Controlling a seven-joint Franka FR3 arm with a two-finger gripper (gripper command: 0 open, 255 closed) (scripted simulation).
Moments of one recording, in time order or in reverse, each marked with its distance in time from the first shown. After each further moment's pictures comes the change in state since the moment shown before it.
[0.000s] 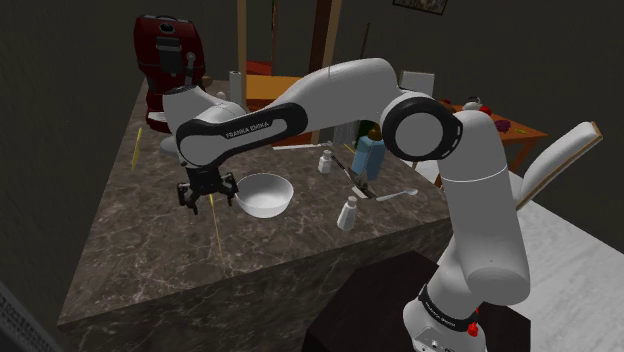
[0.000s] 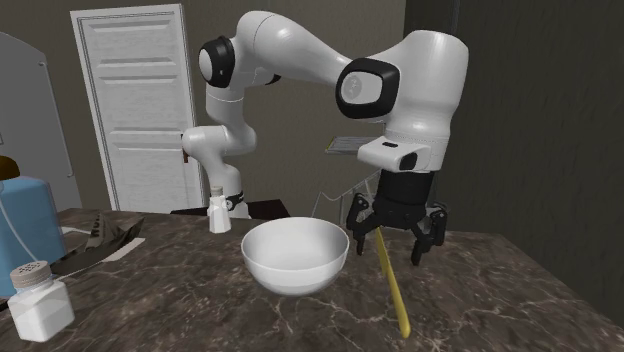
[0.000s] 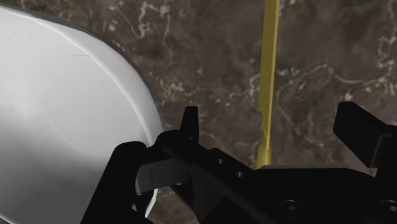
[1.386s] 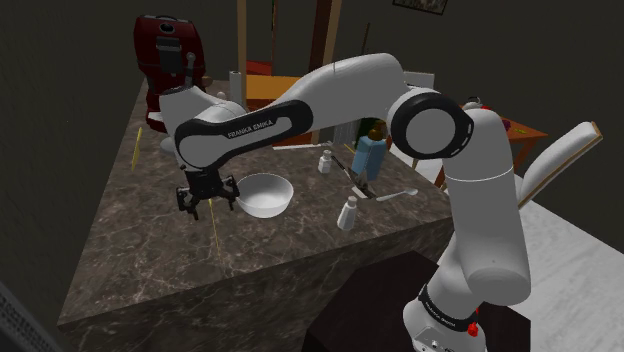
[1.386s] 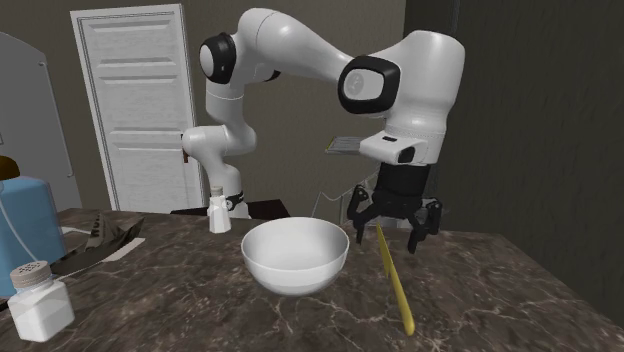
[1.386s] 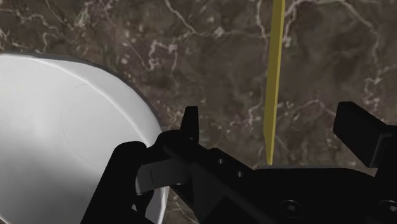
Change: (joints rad) arm 0.011 -0.043 0.016 -0.052 0.016 -0.017 0.018
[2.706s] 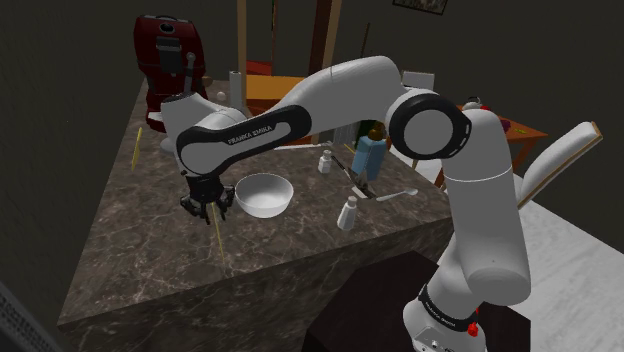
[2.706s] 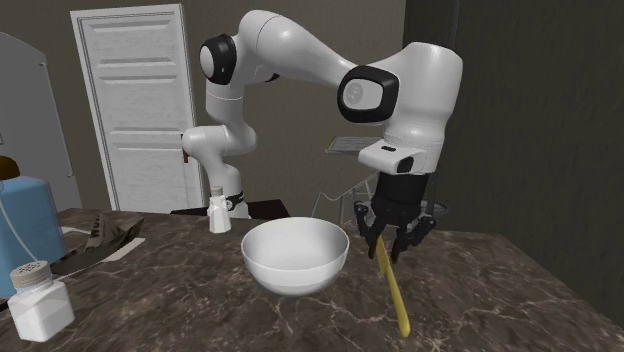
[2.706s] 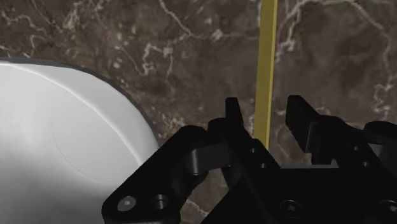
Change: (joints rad) arm 0.000 0.010 -0.002 -0.021 -0.003 0.031 0.004
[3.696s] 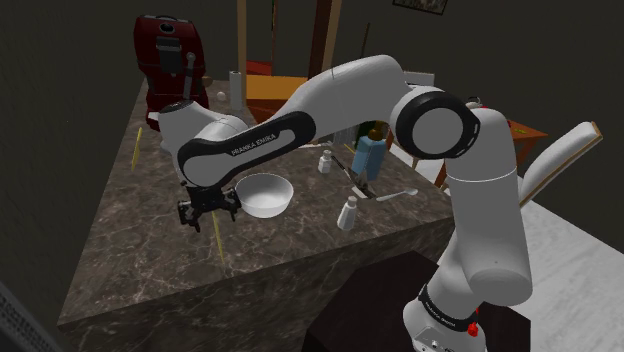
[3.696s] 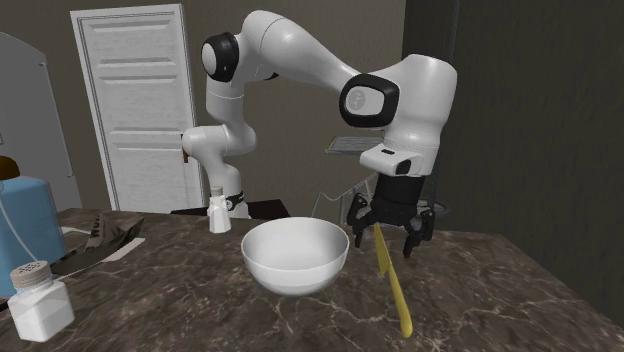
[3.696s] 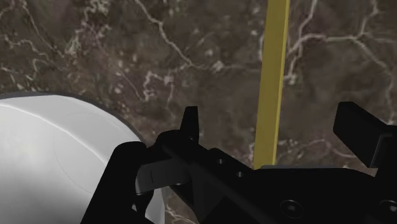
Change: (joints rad) arm 0.024 -0.030 0.003 -0.074 -0.021 0.035 0.038
